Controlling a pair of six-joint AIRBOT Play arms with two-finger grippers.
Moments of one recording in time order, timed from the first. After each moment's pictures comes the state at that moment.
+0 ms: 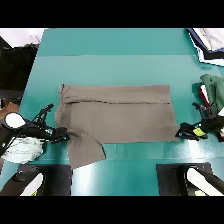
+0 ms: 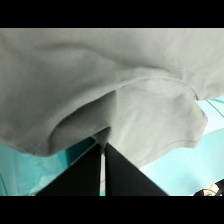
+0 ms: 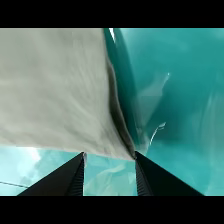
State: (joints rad) left arm 0.01 -0.82 0.49 1.01 -1.26 -1.49; right arm -0.40 -1.03 0.59 -1.28 1.37 1.38
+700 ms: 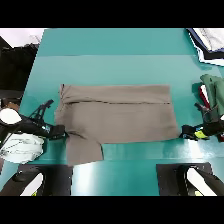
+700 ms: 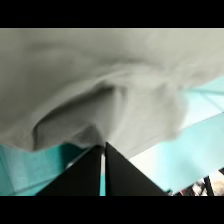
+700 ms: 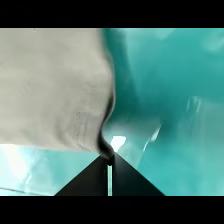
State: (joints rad) left arm 0.01 -0.82 0.60 1.01 -1.33 -1.46; right arm -0.41 -0.91 0.58 -1.29 1.35 1.34
